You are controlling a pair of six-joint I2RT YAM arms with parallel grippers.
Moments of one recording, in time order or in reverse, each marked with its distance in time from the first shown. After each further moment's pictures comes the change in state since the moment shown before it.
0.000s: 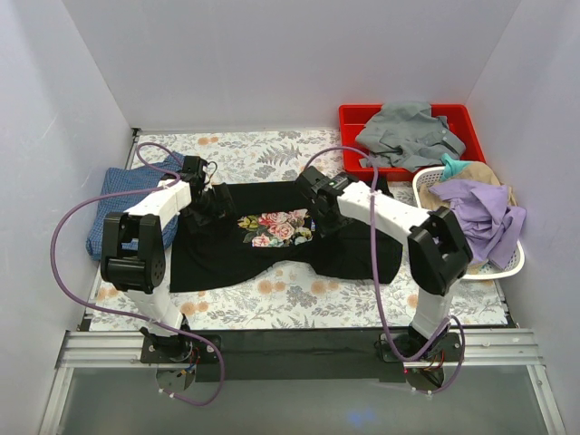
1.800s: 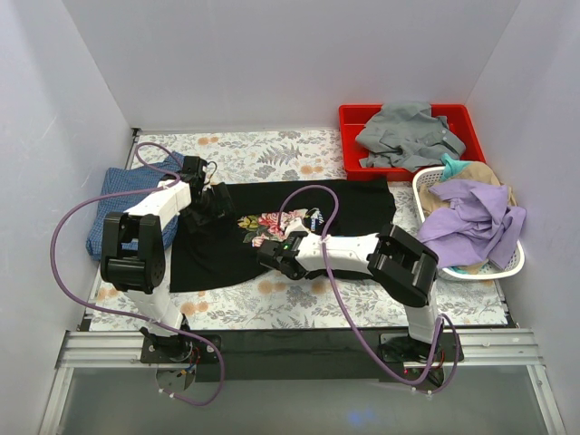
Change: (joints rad) left arm 0.000 0.000 -0.004 0.016 -0.036 -0.010; right arm 0.404 0.175 -0.108 -0.073 0.400 0.455
